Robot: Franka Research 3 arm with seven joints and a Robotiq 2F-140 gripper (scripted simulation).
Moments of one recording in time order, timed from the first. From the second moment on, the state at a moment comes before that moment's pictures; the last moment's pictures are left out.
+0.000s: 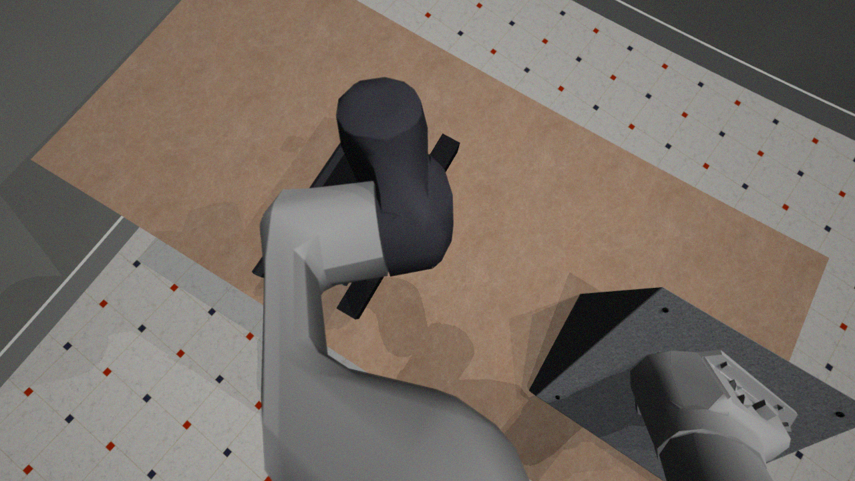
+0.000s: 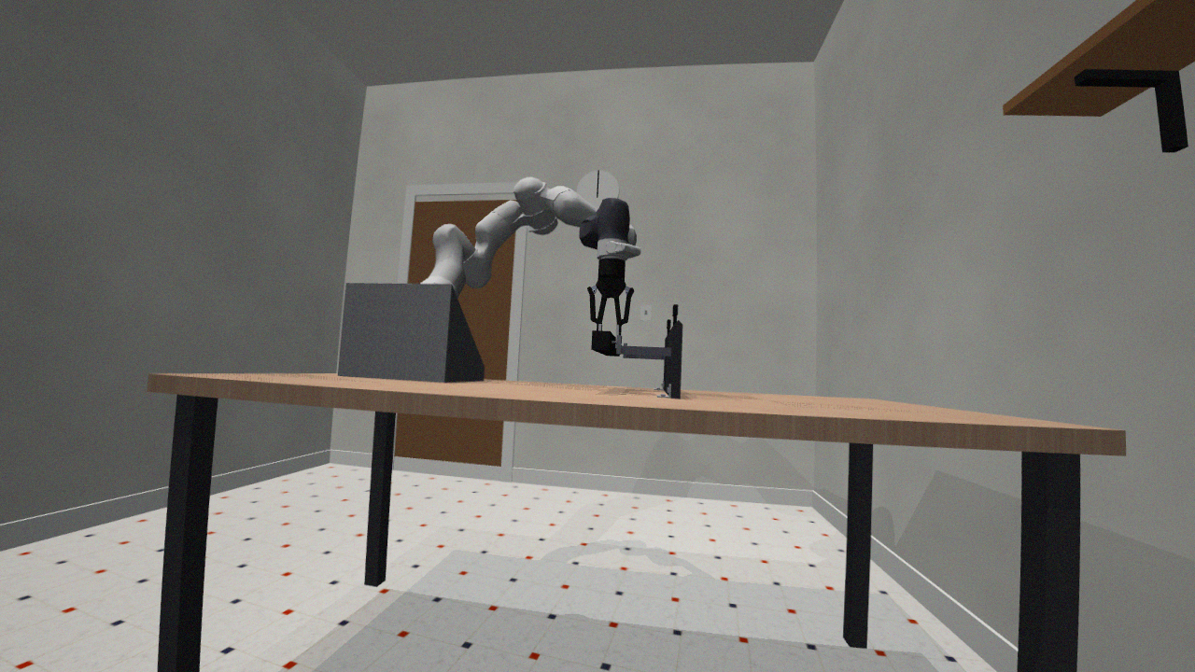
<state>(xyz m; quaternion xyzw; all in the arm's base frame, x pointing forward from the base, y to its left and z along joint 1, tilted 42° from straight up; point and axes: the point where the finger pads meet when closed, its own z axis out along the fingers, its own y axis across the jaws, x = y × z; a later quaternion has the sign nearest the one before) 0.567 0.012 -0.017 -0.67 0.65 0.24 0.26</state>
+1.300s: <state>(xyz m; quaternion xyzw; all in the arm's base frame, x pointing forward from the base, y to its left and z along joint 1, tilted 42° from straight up) 0.581 0.012 -0.017 -0.67 0.66 0.24 0.26</state>
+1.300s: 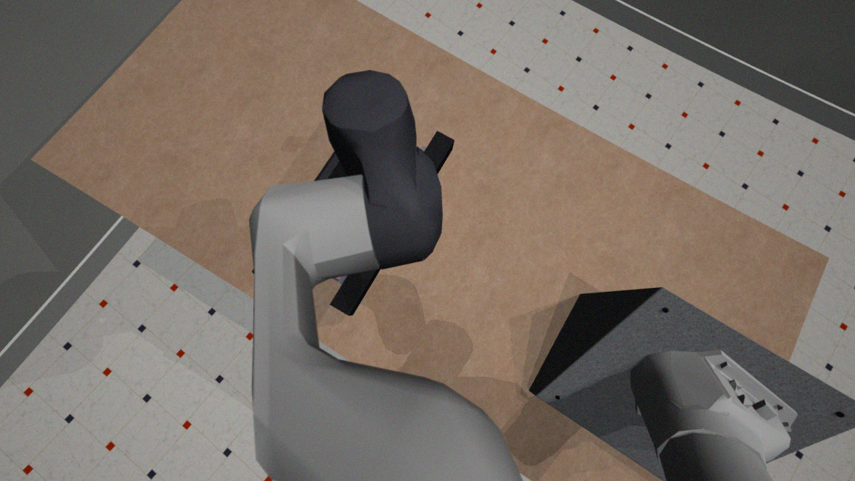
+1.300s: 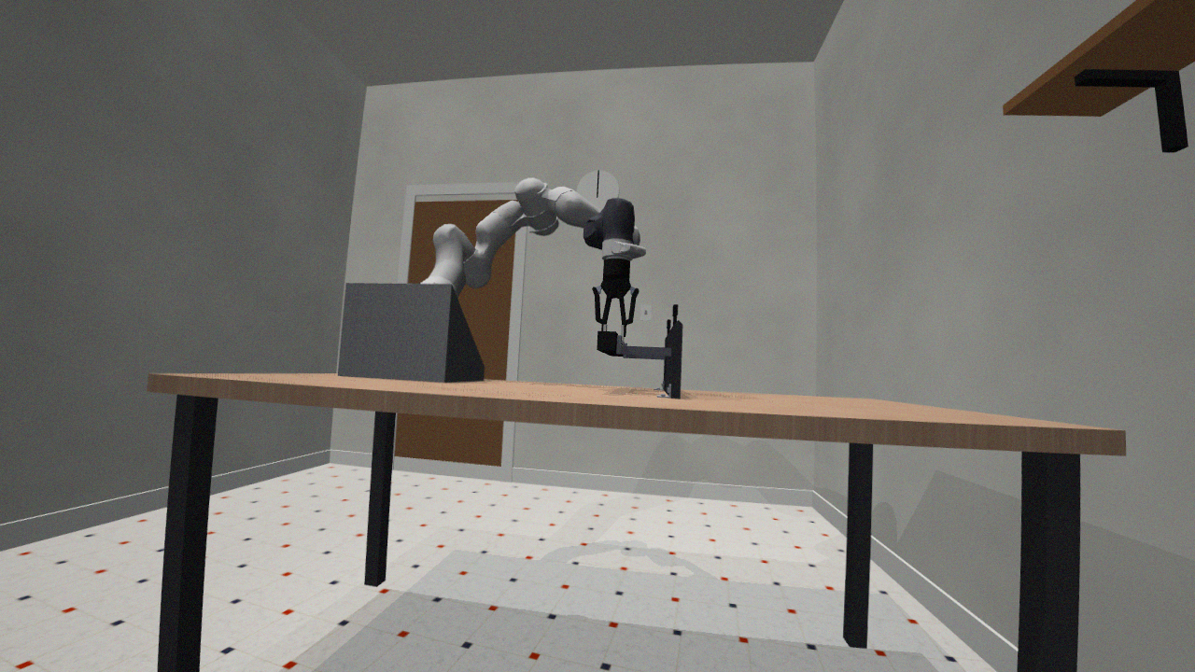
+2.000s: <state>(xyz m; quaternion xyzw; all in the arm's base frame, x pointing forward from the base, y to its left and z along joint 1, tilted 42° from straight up) 0.580 0.013 -0.019 -0.67 0.66 0.24 0.26</state>
